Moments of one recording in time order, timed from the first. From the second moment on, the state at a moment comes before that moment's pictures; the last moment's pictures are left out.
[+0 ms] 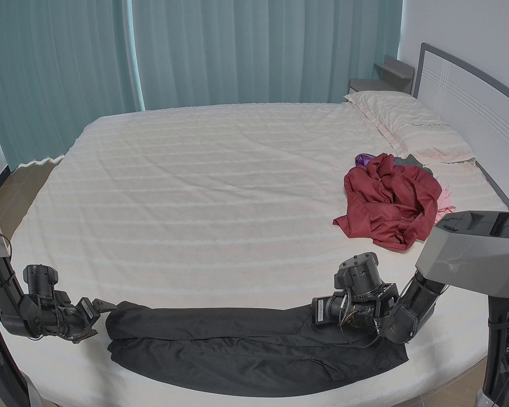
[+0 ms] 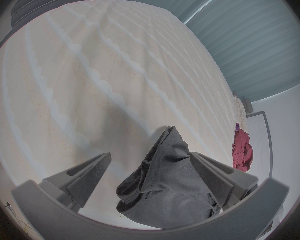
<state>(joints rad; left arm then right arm) 0.29 2.09 -0.30 -0.86 -0.38 -0.58 0.57 2.31 -0.75 -0.84 -0.06 0.38</state>
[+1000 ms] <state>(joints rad) 0.29 2.09 -0.30 -0.86 -0.38 -0.58 0.58 2.35 -0.84 -0.93 -0.14 0.42</state>
